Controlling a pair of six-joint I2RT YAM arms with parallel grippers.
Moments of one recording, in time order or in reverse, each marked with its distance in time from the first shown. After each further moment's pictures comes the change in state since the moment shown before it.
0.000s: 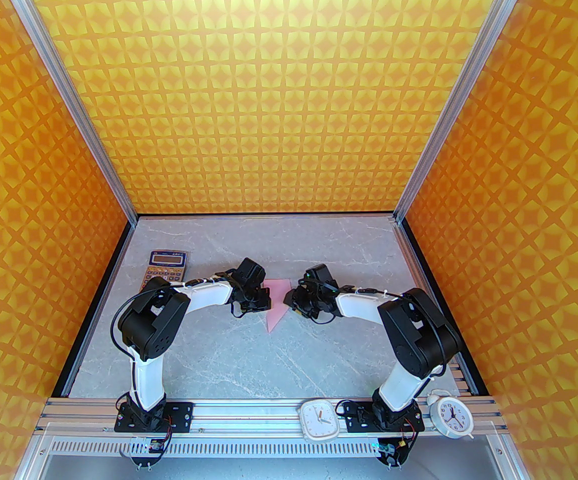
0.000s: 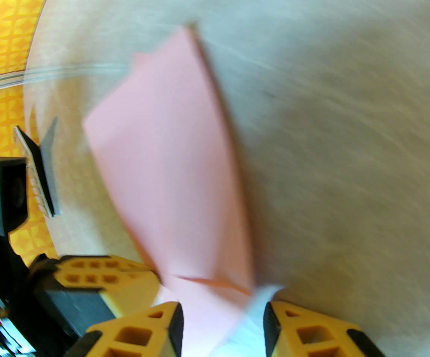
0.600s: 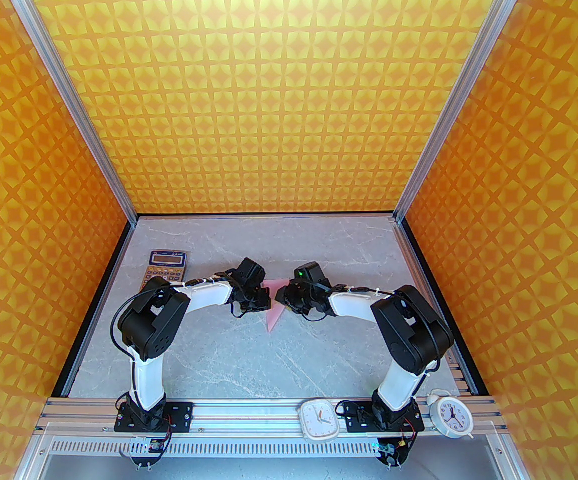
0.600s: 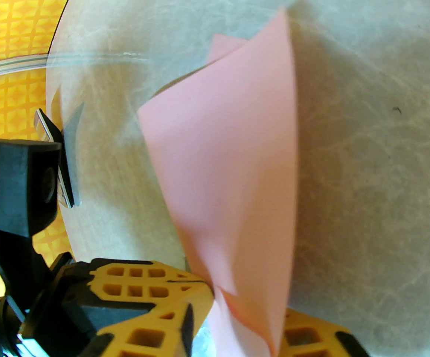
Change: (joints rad) left arm 0.000 0.000 0.000 0.001 0.001 0.000; right arm 0.034 0.029 -0.009 0.105 -0.024 0.027
